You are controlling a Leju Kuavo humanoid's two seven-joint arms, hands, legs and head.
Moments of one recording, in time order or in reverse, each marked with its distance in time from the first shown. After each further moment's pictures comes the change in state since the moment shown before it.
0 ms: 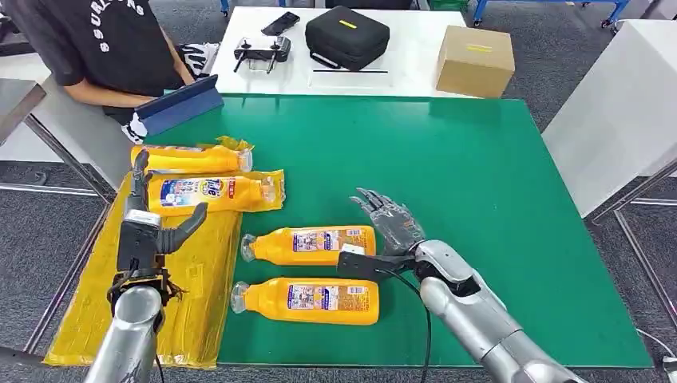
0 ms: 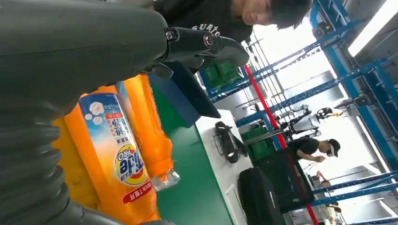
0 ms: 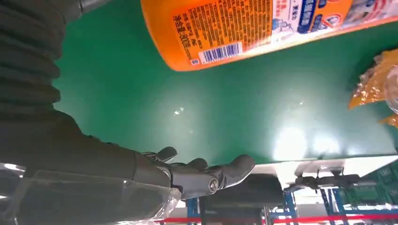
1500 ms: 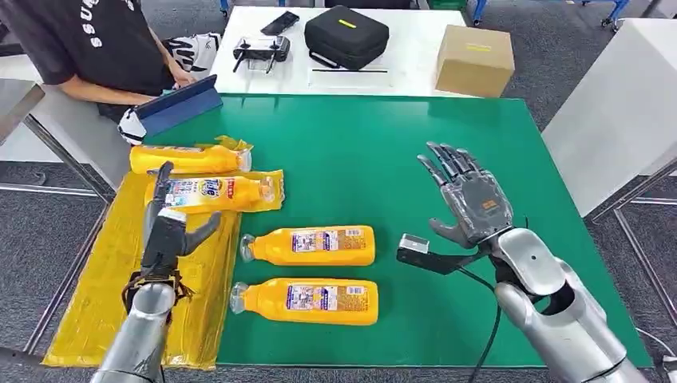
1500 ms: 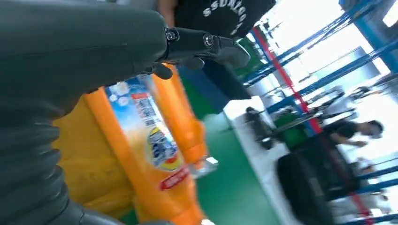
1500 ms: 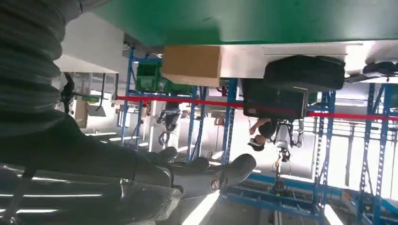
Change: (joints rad) left arm -0.048 -0.010 0.032 0.172 -0.062 -0.008 -0.031; right arm 0.132 -0.324 -0.170 -0.553 0.283 0.010 0.134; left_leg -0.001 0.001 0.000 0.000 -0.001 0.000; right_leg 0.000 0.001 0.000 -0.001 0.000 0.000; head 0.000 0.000
